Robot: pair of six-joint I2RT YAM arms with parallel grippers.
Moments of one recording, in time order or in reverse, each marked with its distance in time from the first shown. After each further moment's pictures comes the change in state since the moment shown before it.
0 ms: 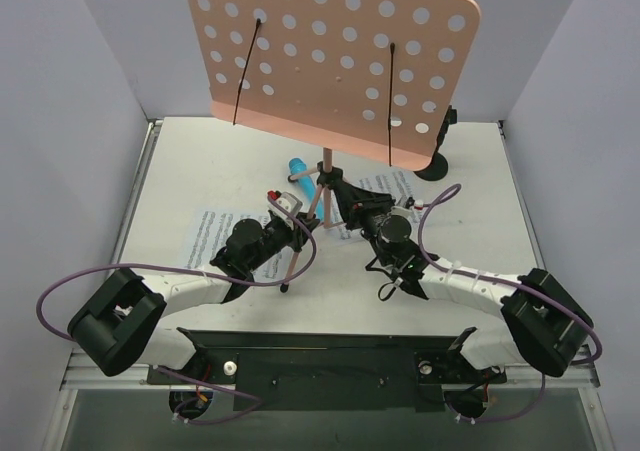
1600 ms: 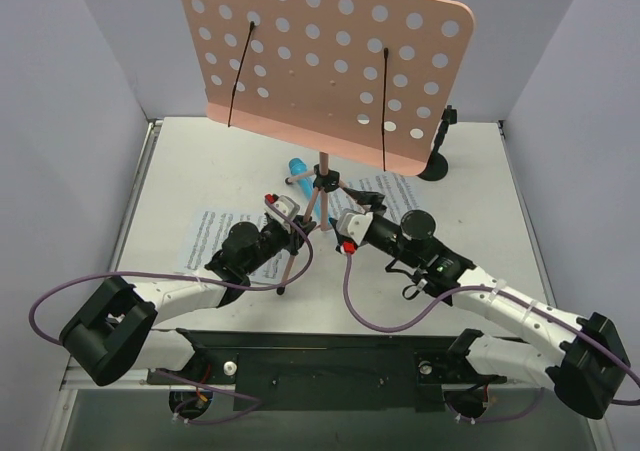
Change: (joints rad) left arm 0.000 -0.061 -0.027 -0.043 -0.013 0.026; right arm 0.015 -0.298 0.070 -0.373 -0.576 -2.547
